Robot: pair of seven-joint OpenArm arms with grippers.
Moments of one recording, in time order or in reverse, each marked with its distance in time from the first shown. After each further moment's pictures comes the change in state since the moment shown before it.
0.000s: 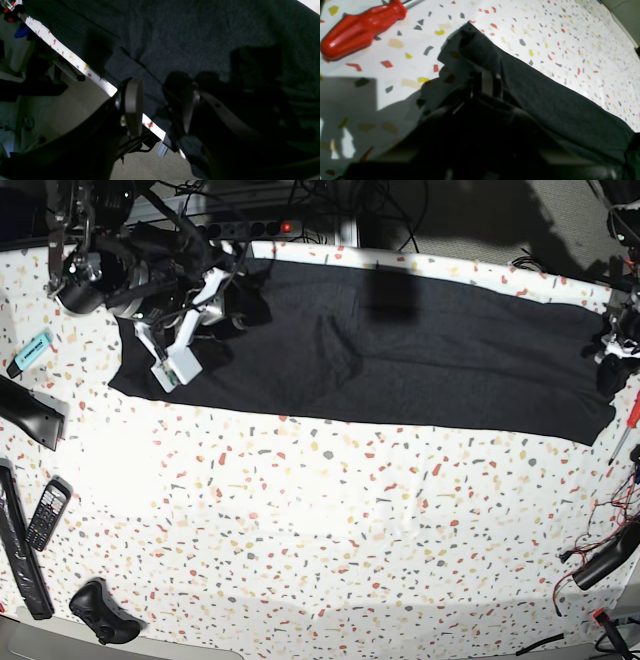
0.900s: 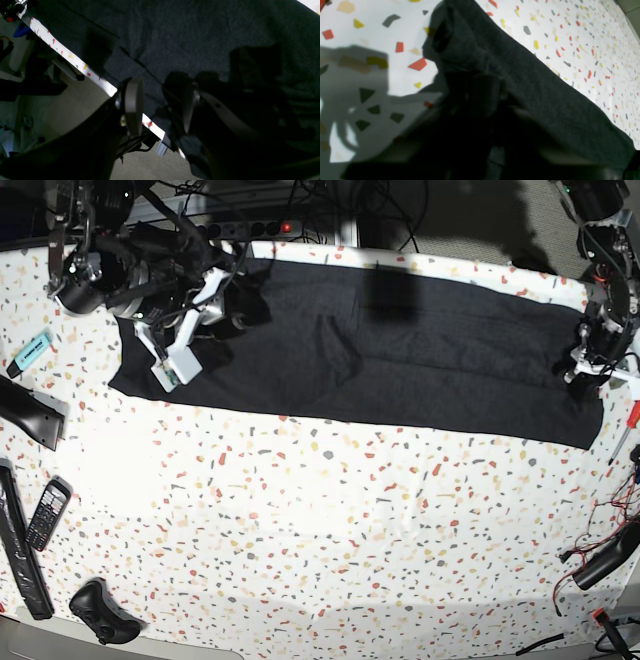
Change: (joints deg) left arm -4.9 6.3 1.6 0.0 6.1 7.2 2.9; right arm 0.0 0.0 0.0 0.0 -0.3 0.0 0.0
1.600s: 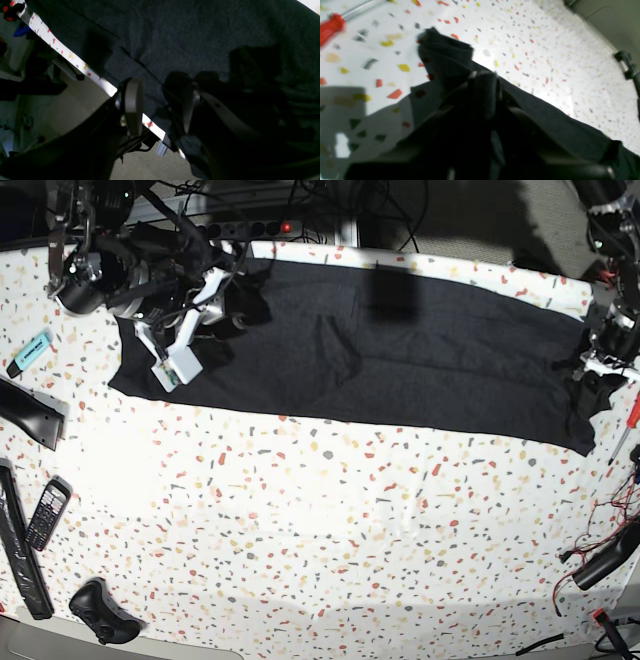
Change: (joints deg) left arm 5.5 0.3 -0.2 12.1 -7.8 -6.0 2.3; right arm 0.0 0.0 0.0 0.0 0.0 0.0 0.0
